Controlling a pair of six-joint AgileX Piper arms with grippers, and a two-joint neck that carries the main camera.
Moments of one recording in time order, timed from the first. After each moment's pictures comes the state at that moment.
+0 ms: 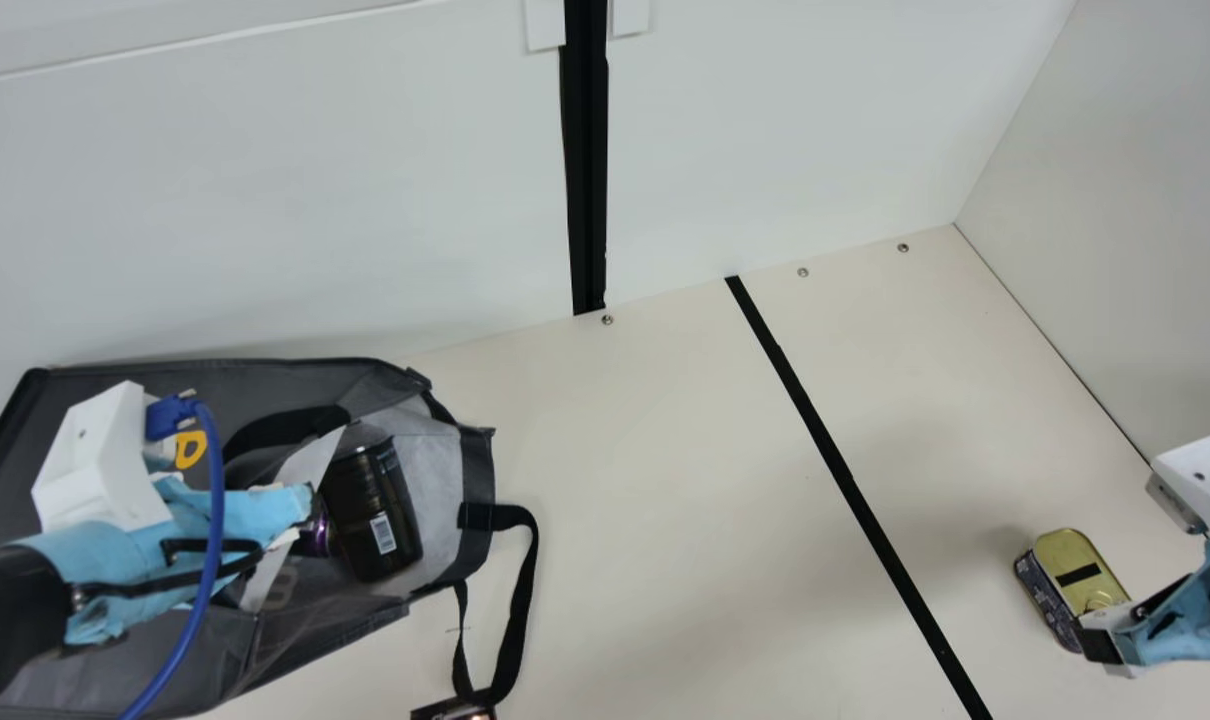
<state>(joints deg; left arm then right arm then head) -22.4 88.3 -78.7 -15.6 50.1 -14.8 -64.1 69.3 -60.8 8.5 69.8 -65.2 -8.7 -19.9</state>
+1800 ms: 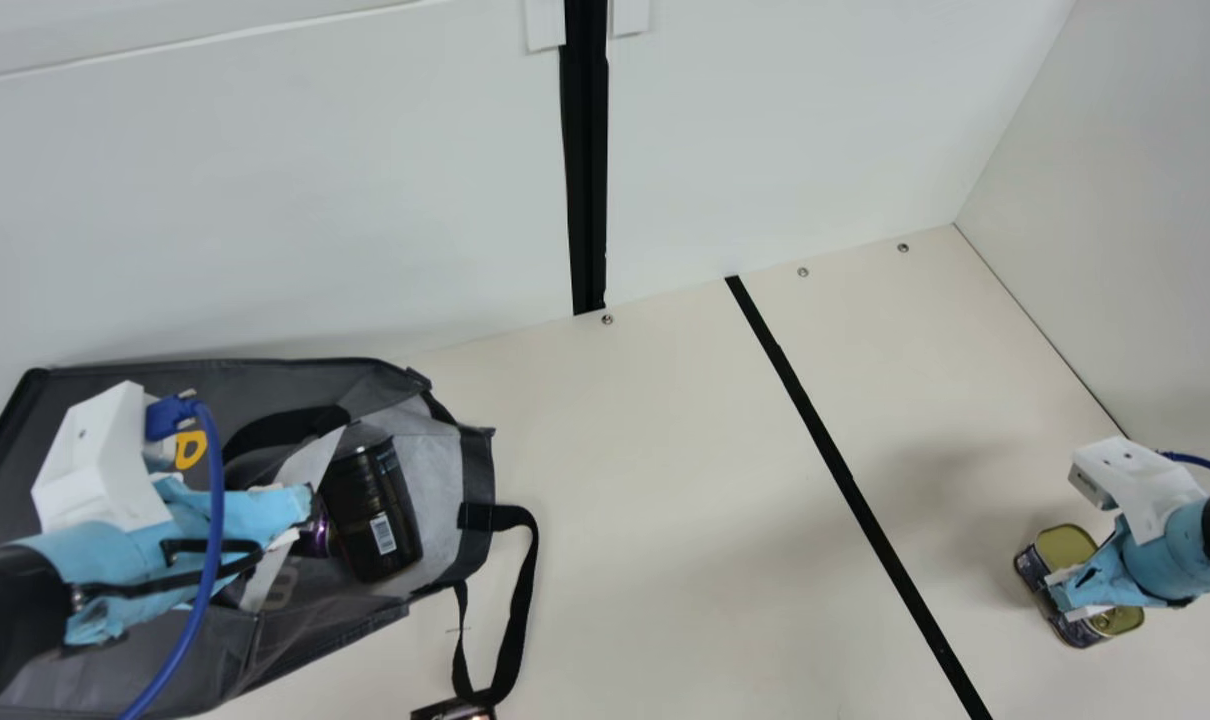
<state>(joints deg) -22.4 88.3 -78.7 -15.6 50.1 -14.8 -57.1 93.7 -59.4 5.9 51.4 -60.1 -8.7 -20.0</state>
